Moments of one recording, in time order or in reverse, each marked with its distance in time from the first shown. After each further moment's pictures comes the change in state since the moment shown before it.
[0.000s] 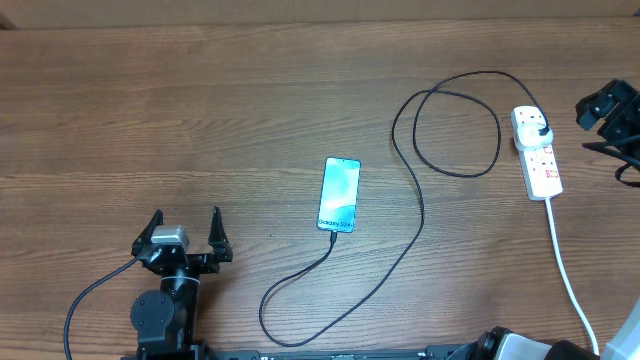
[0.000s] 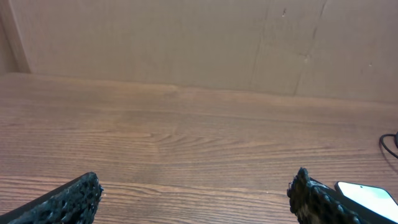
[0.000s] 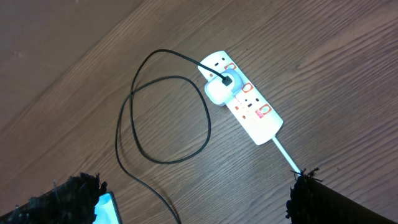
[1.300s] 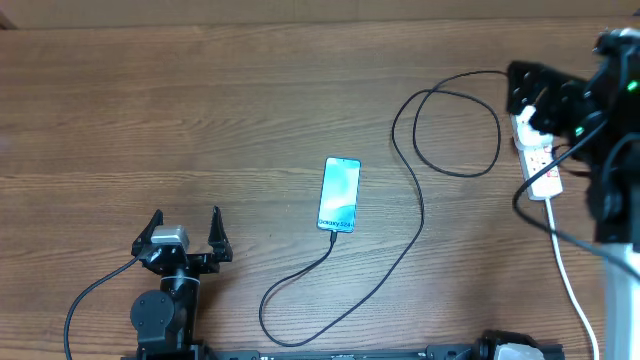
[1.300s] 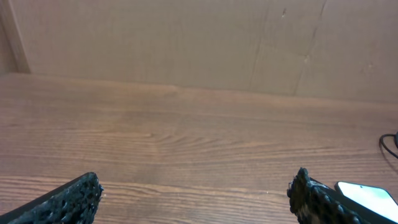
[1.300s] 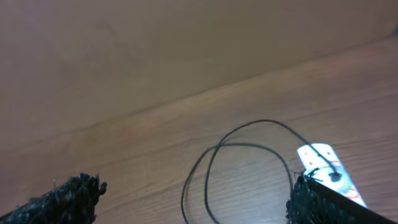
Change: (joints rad) left arm 0.000 0.000 0.000 0.000 0.000 0.000; right arm 0.327 -0.253 -0.377 0.605 -0.013 0.000
